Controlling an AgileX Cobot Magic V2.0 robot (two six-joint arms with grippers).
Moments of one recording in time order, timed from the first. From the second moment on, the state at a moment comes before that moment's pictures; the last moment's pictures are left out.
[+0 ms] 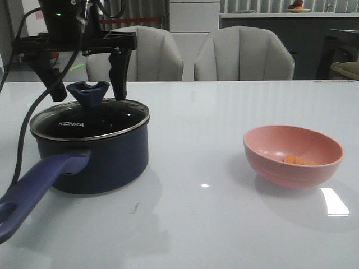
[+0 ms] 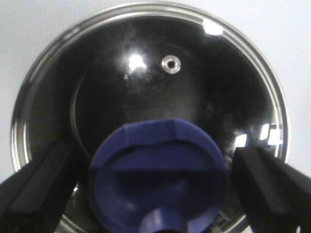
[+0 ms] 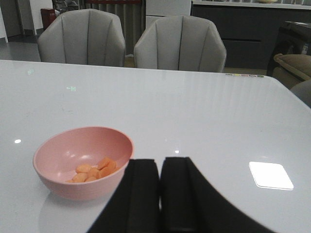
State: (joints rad) left arm -0.42 1.99 -1.78 0.00 1.22 -0.40; right arm 0.10 -0.01 0.03 -0.06 0.09 0.09
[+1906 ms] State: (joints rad) left arm -0.14 1.68 -1.61 0.11 1.25 -0.22; right arm 0.10 -0.01 0.03 -0.06 0.09 0.09
